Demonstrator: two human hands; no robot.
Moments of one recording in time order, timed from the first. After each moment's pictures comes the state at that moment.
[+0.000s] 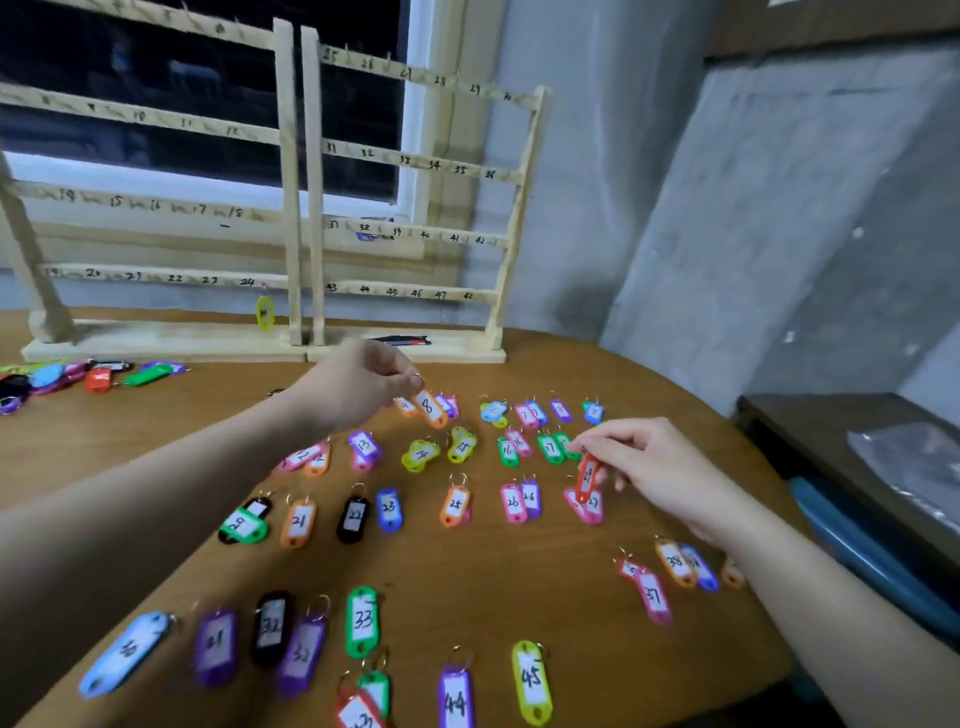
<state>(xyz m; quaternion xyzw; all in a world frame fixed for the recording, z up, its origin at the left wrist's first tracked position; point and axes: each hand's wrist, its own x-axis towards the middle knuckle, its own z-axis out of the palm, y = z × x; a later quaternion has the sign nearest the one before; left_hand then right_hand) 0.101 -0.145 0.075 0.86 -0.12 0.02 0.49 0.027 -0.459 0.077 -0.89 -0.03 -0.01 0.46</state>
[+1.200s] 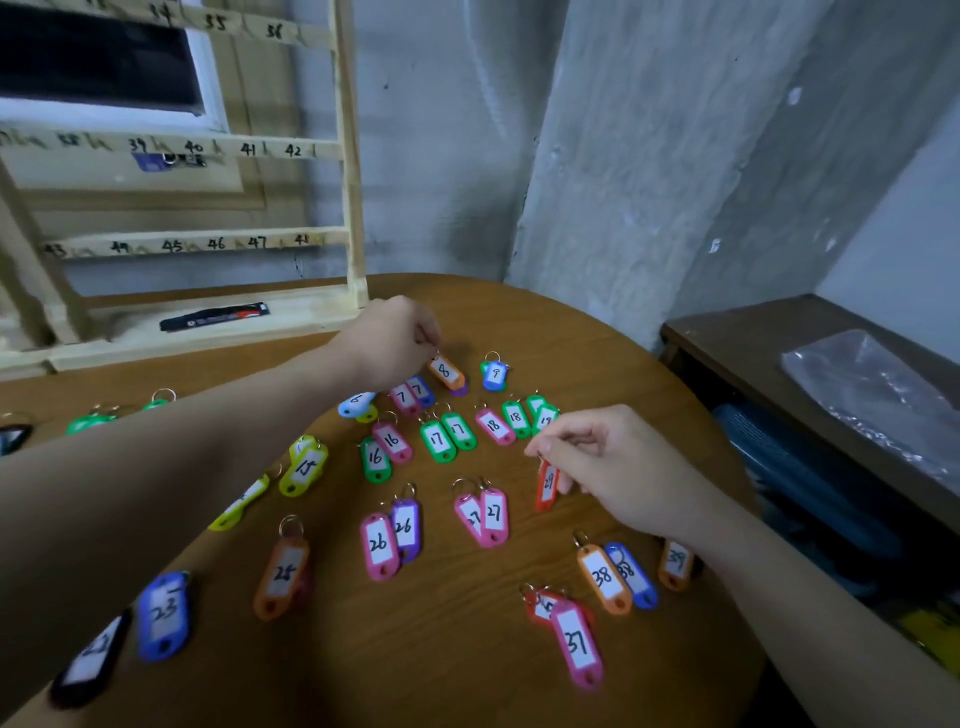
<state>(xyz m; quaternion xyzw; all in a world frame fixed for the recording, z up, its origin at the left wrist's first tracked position) 0.236 -0.331 0.038 0.93 -0.25 0.02 0.28 0.050 -0.536 0.042 -0.92 0.01 0.00 0.40</state>
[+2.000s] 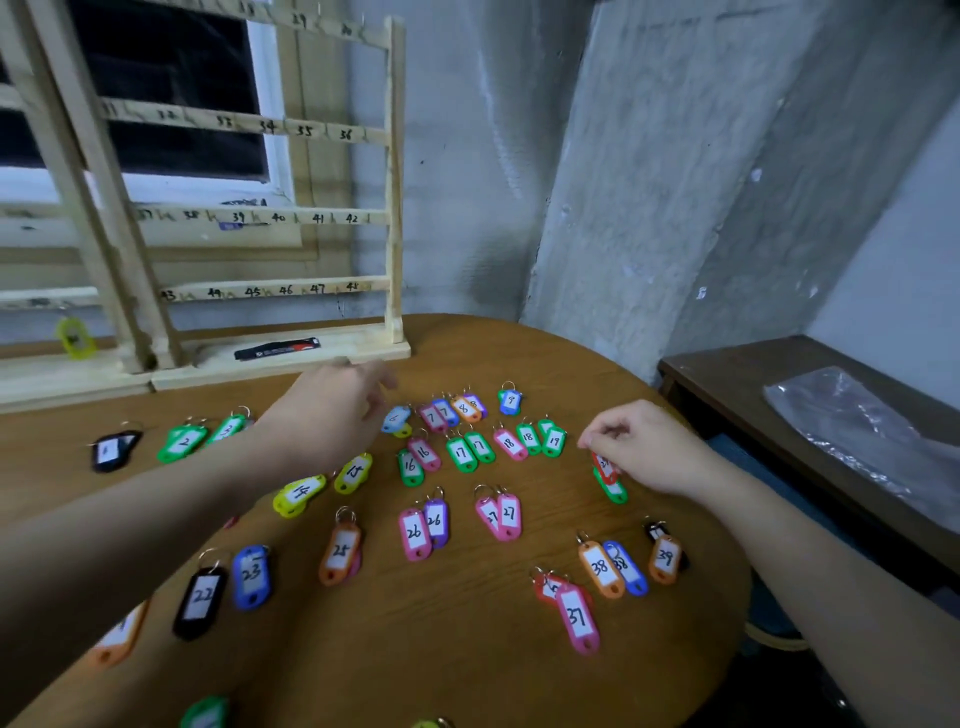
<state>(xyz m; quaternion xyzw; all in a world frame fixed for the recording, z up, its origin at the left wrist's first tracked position) 0.160 -0.242 0.044 0.93 -0.29 0.13 0.18 0.069 -0.577 0.052 -0.96 0.04 -0.02 0.28</state>
